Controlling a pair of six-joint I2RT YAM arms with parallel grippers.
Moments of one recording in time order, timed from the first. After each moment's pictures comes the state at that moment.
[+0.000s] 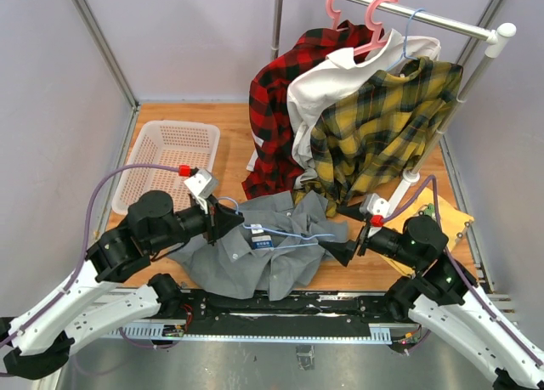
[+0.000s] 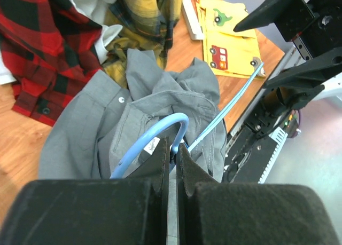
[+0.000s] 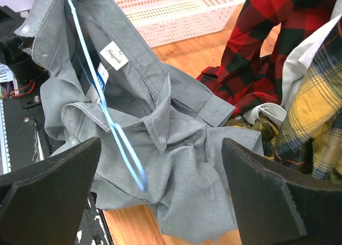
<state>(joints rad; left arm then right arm) -0.87 0.60 0.89 -0.54 0.07 -0.29 0.73 0.36 0.55 -0.29 -0.32 -0.06</state>
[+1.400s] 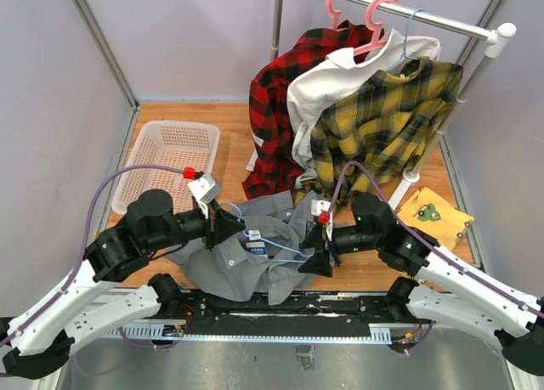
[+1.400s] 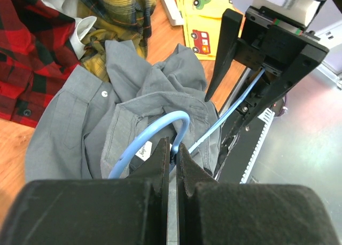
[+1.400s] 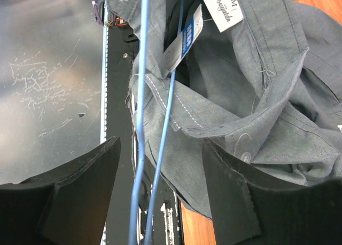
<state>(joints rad) -0.87 0.61 0.92 -0.59 0.20 -0.25 0.90 0.78 0.66 -0.36 -0.64 -0.04</state>
